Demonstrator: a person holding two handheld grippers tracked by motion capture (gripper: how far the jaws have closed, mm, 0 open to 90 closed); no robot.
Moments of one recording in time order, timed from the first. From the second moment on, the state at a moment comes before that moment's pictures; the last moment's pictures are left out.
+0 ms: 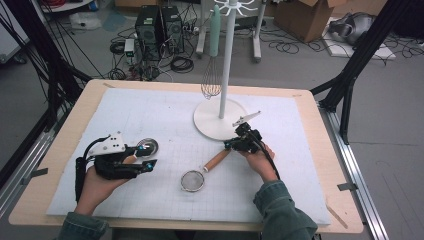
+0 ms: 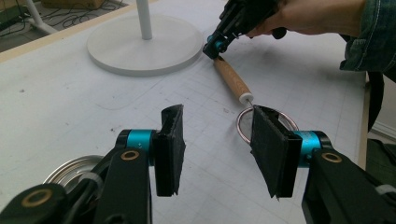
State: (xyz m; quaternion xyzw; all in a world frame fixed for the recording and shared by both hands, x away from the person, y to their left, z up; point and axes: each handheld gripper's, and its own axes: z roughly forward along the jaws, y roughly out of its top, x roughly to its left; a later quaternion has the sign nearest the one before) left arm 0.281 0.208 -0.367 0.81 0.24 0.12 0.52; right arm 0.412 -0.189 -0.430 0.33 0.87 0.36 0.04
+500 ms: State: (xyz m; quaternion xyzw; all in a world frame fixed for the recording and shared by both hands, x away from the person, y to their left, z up) left arm 0.281 0.208 -0.366 0.81 0.24 0.12 0.52; right arm 0.401 -0.202 -0.428 0.32 0.88 0.35 0.03
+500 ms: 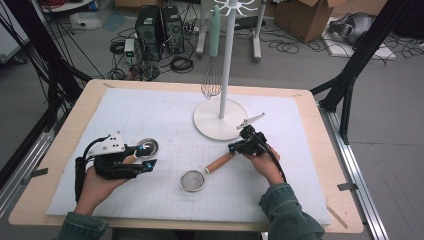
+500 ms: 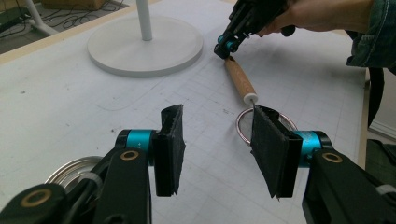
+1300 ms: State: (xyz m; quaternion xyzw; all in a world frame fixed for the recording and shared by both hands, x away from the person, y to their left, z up) left arm 0.281 0.206 -0.366 0.81 0.24 0.12 0.52; right arm 0.371 -0.228 -0.433 0.32 0.87 0.37 0.02
